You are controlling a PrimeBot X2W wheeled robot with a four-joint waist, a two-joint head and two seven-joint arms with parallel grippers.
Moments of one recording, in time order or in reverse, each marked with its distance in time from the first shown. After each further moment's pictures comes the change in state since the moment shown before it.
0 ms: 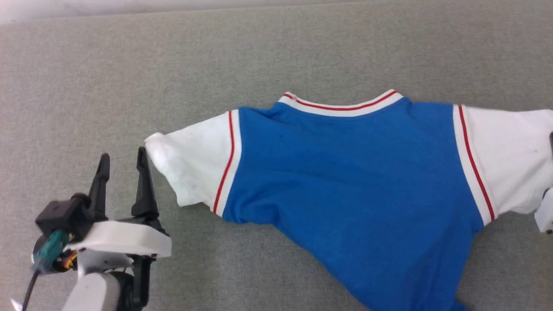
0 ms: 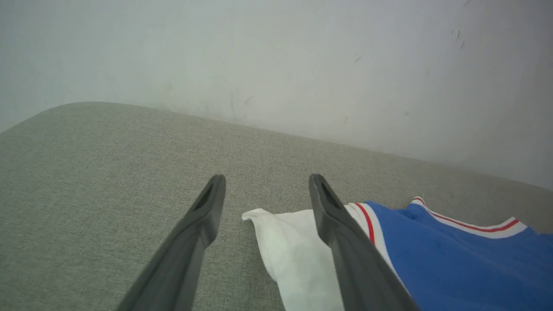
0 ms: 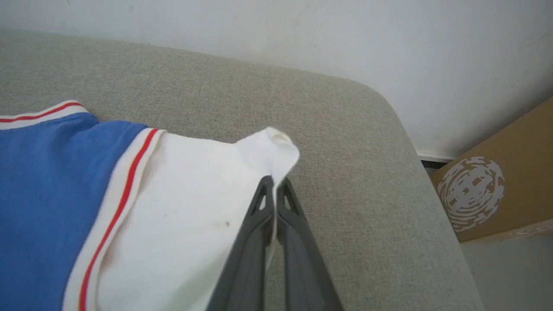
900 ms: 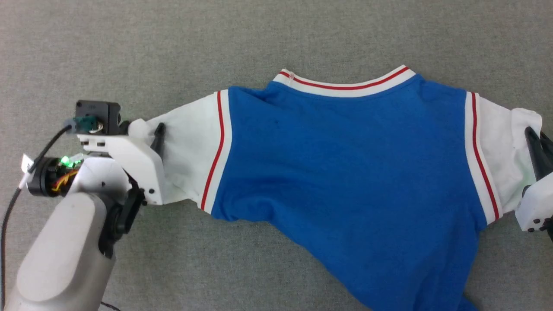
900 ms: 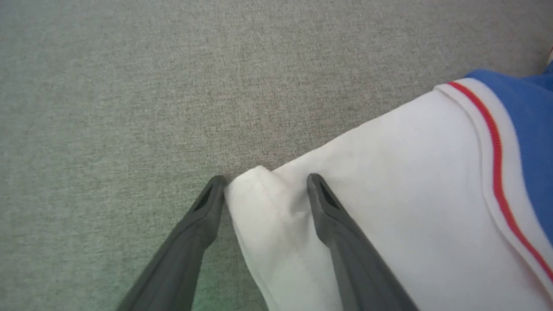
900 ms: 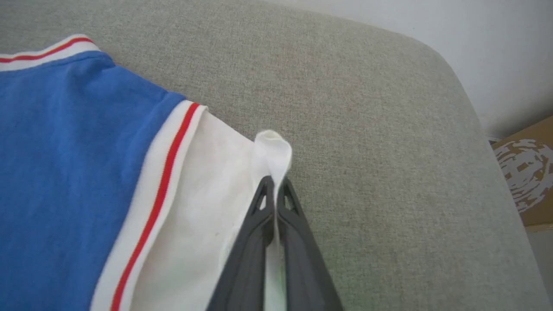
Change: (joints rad) left arm -0.349 0.167 -0.150 0.190 0.025 -0.053 0.628; right arm 0.004 0.024 0.058 -0.082 0.010 0.000 0.055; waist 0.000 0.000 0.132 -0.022
